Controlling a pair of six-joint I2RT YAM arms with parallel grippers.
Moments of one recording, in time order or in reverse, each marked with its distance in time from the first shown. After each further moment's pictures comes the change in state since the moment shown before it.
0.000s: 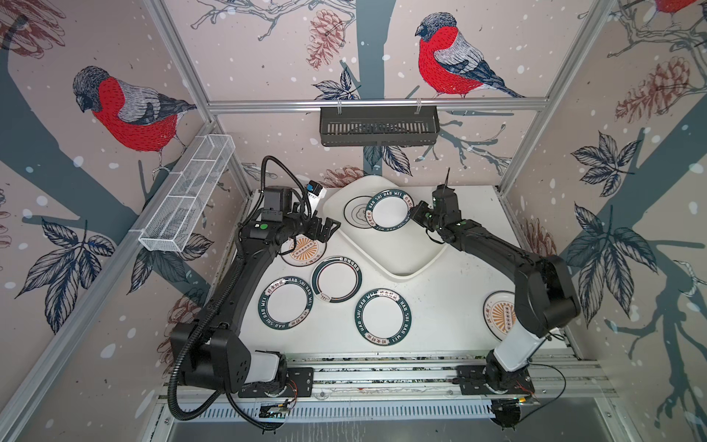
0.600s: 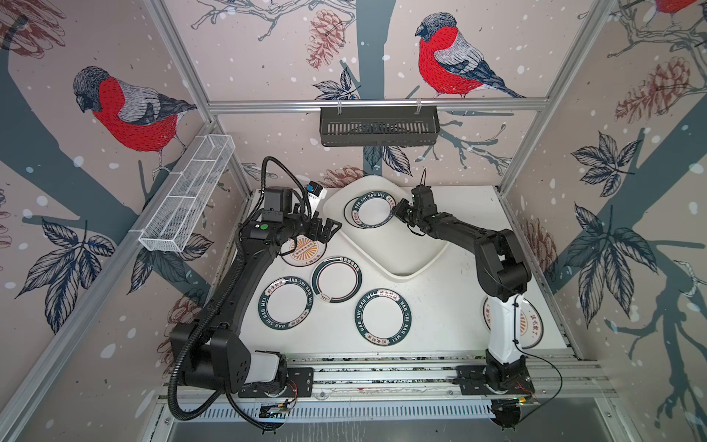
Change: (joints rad) left arm 0.000 0.002 -0.002 0.000 0.031 -0.018; right arm 0.019 0.354 0.252 0.064 -0.071 0.027
